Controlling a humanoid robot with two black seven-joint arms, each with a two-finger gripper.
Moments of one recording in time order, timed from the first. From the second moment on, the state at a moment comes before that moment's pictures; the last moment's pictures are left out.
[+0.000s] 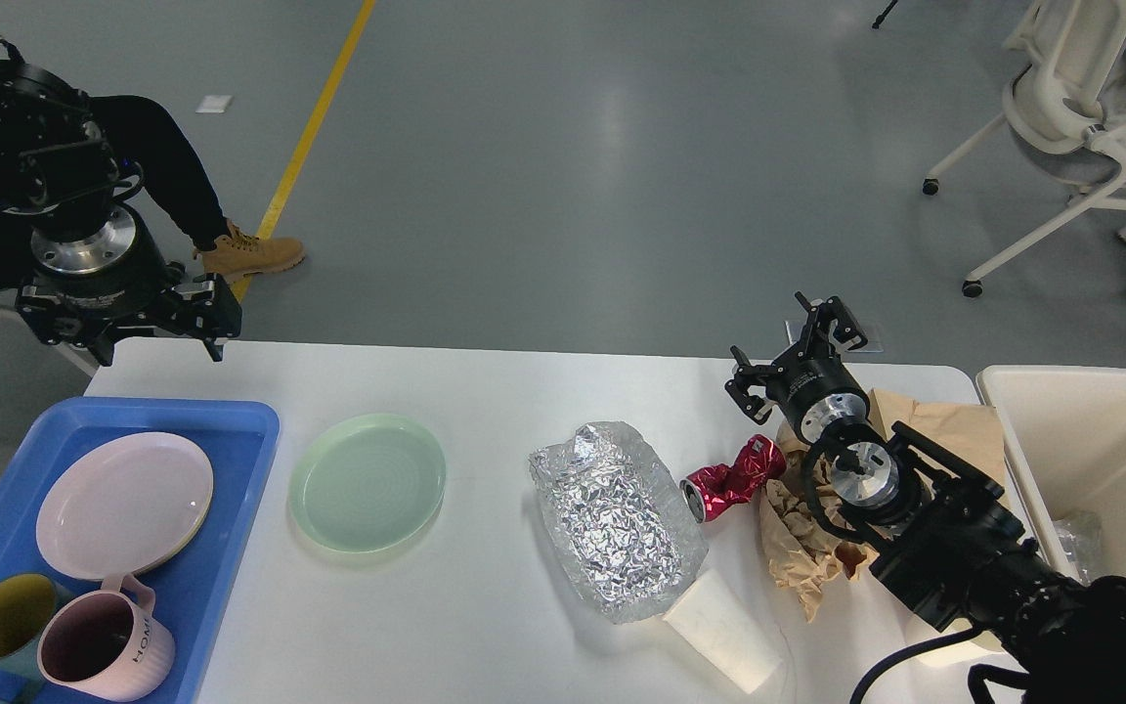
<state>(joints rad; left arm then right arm) -1.92 0.22 1.48 -0.89 -0.06 -0.87 0.09 0.69 -0.06 0.73 0.46 0.12 0.17 0.24</state>
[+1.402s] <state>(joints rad) -1.34 0.29 0.99 -0.66 -0.07 -0.48 0.09 0.69 -0.06 0.73 0.46 0.12 0.17 0.24</state>
